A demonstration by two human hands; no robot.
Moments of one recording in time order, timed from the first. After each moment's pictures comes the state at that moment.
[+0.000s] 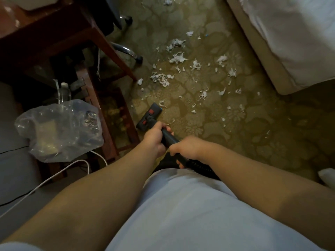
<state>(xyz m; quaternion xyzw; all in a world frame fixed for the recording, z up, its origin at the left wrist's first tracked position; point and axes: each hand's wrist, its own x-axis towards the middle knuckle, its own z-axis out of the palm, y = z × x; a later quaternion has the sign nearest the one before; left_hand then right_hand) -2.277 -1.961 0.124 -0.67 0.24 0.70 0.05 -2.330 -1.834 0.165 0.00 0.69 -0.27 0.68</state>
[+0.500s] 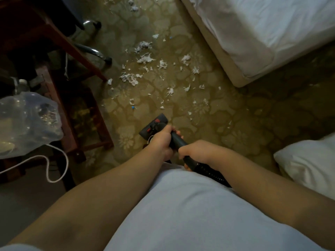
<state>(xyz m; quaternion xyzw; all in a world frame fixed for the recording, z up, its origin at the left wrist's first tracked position) -2.291 -1.728 0.129 -0.60 0.24 0.75 0.12 -2.334 -1.600 0.201 0.09 0.70 -0.28 0.65</state>
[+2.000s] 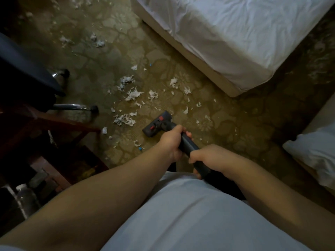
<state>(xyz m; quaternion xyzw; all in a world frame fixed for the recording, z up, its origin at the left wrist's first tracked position) -2.509 -1.980 0.143 -0.52 0.30 0.73 0.33 -2.489 -1.850 0.231 0.26 0.69 -0.37 0.57</state>
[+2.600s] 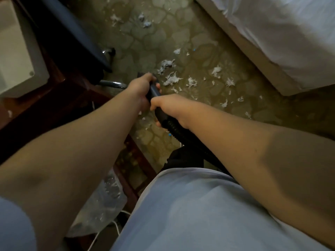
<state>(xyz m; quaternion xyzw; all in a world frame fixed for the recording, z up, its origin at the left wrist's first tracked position) -2.568 -2.202 0.169 -0.55 0.45 0.69 0.13 -2.552 -2.074 0.203 0.14 0.63 -0.50 0.58</state>
